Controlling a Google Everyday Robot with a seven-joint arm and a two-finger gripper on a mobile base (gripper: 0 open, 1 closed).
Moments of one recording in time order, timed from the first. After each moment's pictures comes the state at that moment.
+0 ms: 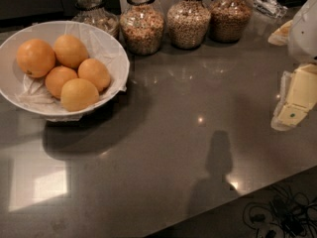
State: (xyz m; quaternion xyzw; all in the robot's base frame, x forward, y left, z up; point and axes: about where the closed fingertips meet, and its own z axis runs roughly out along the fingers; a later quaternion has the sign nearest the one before) arm 0.438 -0.217 0.976 -0.60 0.78 -0.03 0.16
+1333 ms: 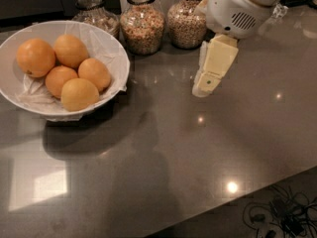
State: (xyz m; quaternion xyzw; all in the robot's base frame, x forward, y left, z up) arm 0.502 -0.088 0.998 -0.66 0.71 0.01 0.25
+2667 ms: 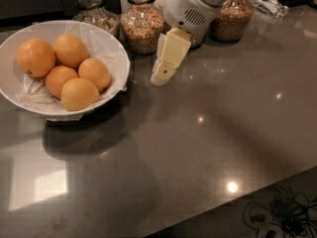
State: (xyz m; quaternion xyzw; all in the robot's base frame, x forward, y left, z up) arm 0.540 -0.008 0.999 -0.68 0.66 0.05 0.31
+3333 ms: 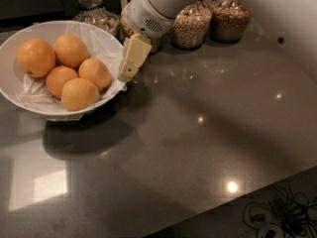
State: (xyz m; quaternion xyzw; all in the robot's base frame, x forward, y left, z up) arm 0.592 0.067 0.965 -0.69 0.63 0.11 0.33
